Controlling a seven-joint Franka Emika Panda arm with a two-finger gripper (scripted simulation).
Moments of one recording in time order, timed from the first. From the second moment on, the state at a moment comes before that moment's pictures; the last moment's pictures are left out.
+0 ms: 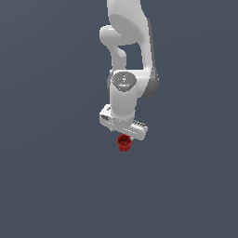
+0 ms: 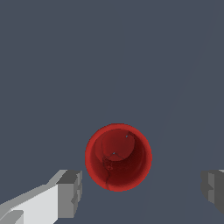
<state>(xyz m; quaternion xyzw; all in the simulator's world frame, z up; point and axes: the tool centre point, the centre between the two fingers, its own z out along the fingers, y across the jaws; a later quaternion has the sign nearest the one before) 0.012 0.014 0.127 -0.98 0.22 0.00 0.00</state>
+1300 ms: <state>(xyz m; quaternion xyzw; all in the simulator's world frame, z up) 0.014 0.027 0.089 -0.94 0.35 0.00 0.00</state>
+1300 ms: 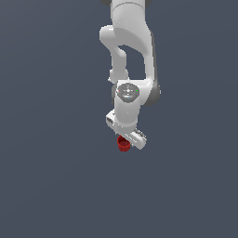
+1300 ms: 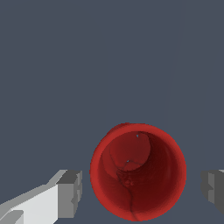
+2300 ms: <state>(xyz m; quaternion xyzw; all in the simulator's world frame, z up) 0.014 0.028 0.048 -0.94 0.35 0.00 0.00</state>
